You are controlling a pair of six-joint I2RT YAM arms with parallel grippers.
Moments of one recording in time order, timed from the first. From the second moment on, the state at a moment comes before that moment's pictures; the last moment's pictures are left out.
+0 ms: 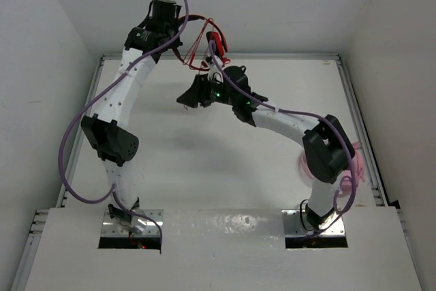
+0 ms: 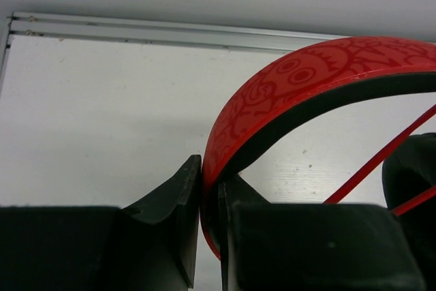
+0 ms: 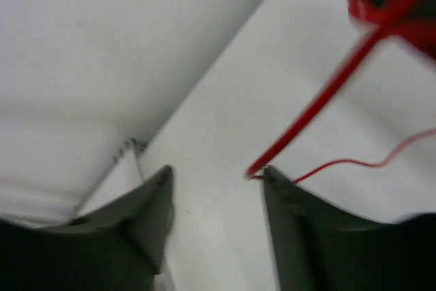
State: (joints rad) left arm -0.33 1.95 2.26 -0.86 -0.36 -0.26; right arm 0.68 1.86 1.35 0.34 -0.43 0.66
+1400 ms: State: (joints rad) left arm -0.32 1.95 2.41 -0.88 0.00 -0.37; right arm 0.41 1.87 0.78 0.82 -0.21 0.23
